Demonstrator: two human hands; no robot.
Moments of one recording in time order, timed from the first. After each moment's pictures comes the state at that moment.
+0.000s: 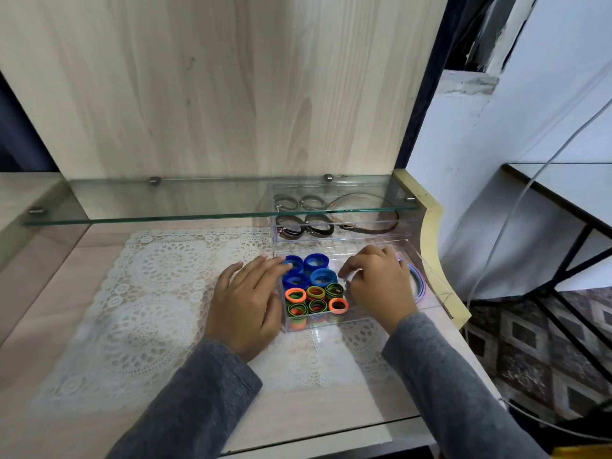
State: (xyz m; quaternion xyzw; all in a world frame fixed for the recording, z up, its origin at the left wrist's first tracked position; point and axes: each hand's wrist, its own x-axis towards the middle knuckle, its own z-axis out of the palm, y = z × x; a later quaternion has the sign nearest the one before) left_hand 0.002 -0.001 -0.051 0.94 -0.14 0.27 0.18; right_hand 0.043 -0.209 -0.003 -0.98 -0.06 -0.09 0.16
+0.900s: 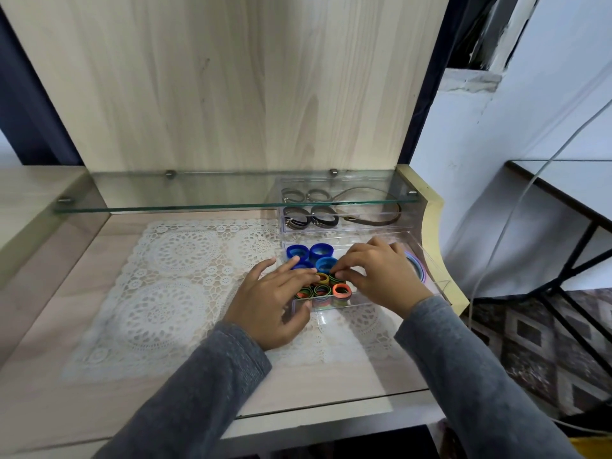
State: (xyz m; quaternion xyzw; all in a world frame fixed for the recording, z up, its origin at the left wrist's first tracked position) left_hand -0.007 -0.005 -0.059 0.92 -0.25 0.20 0.20; right_hand 0.037 -0.220 0.002 -0.97 -0.24 -0.08 0.07
